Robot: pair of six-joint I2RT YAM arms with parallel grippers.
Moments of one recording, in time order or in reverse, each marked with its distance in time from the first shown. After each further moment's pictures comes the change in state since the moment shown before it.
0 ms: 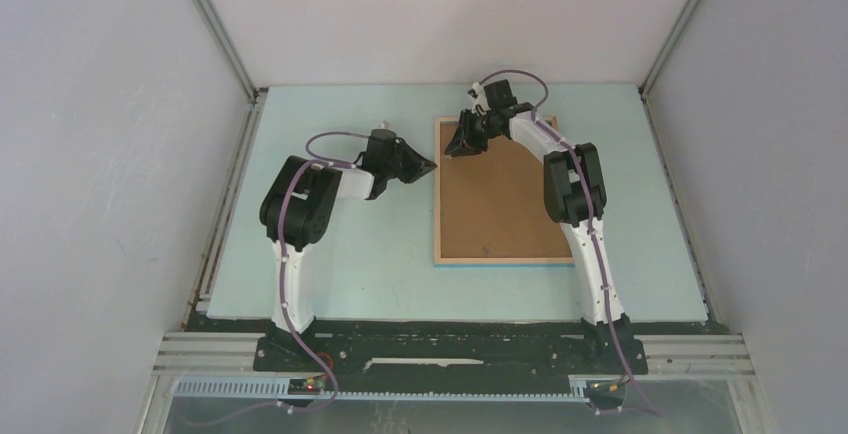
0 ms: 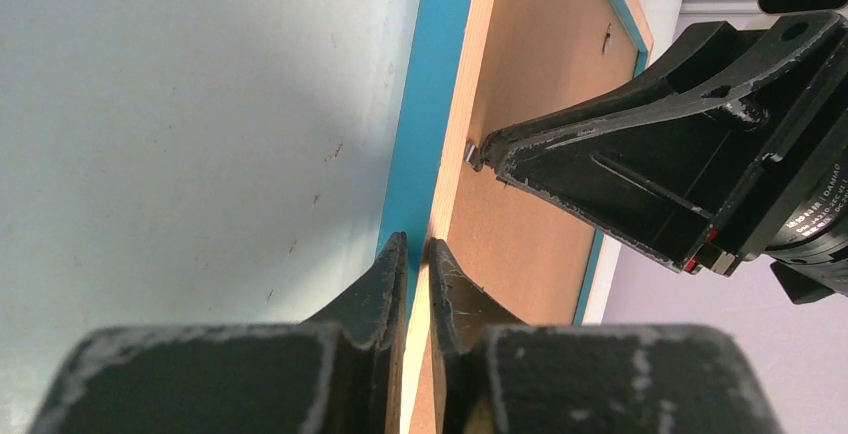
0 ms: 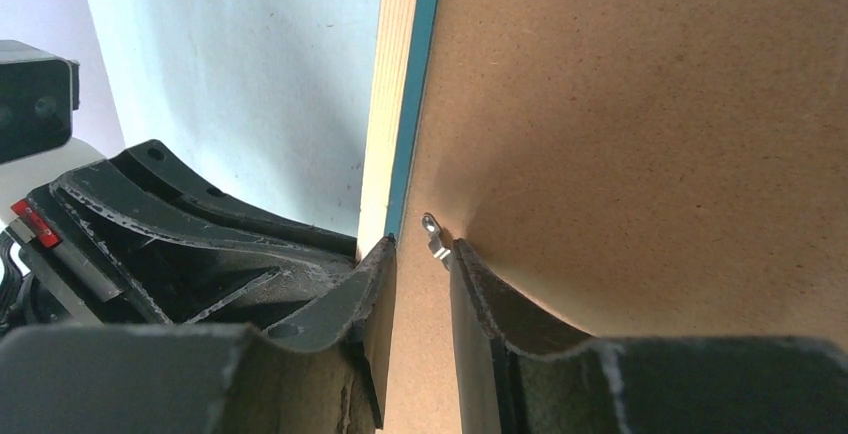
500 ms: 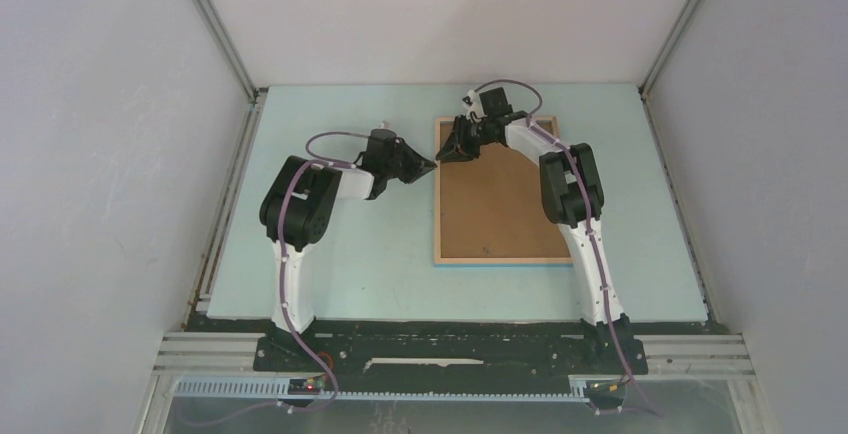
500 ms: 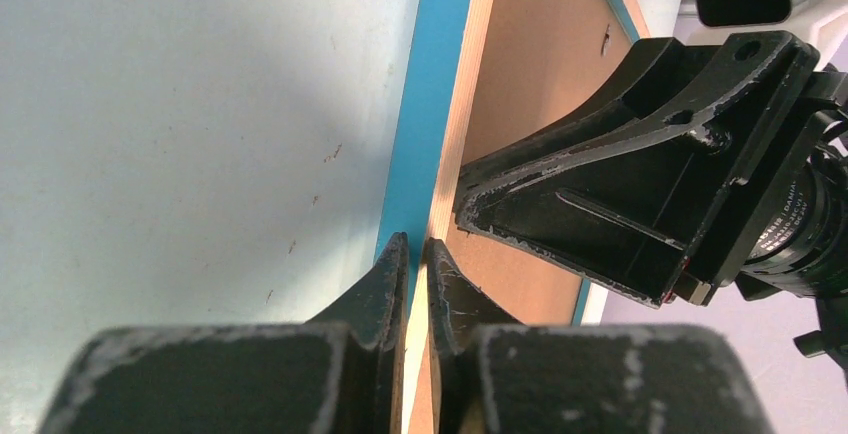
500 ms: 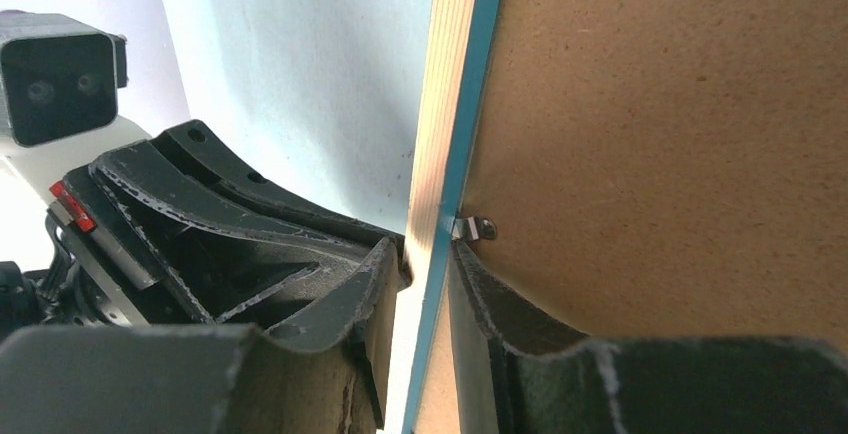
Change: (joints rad) left arm 0.000 0.000 0.000 0.001 0.000 -0.001; right arm 0.016 0.000 -0.076 0.106 -0.114 0.089
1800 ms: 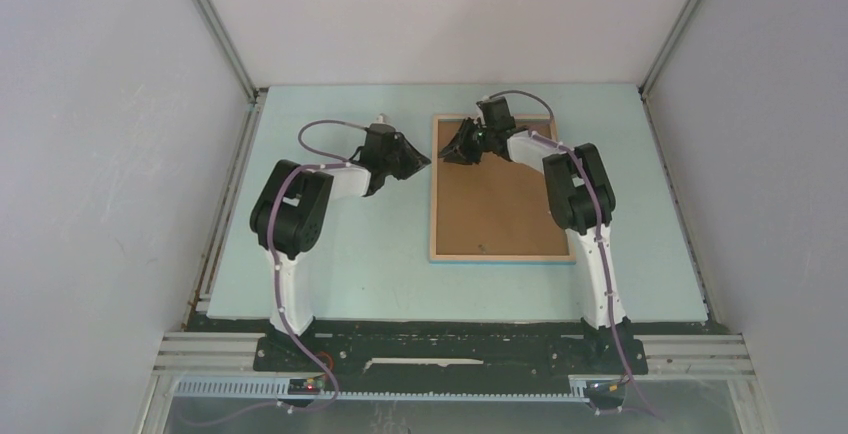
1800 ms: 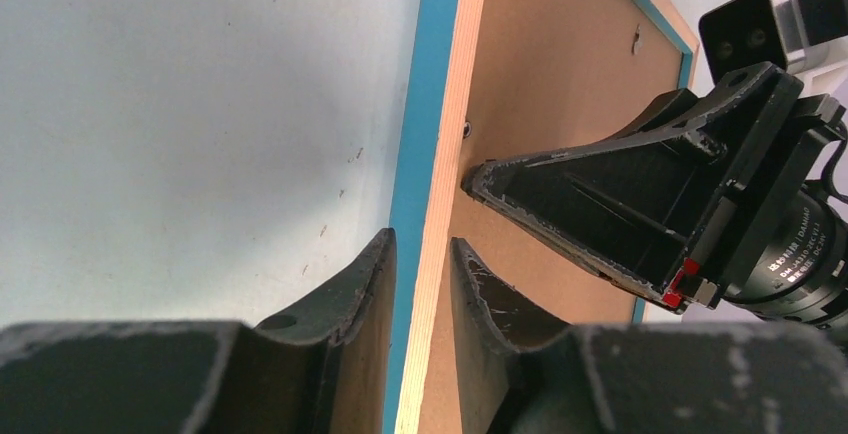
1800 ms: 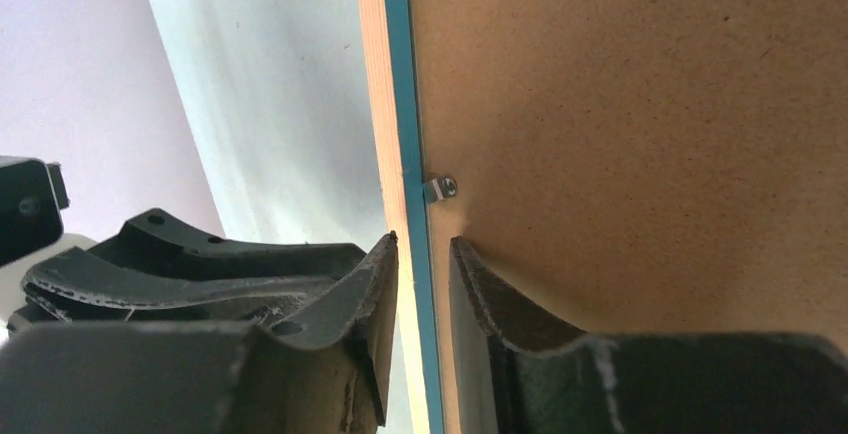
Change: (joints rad) left arm -0.008 -0.093 0.000 -0.128 -0.119 0.156; right arm 0.016 -0.160 -0.317 0.302 0.207 0.276
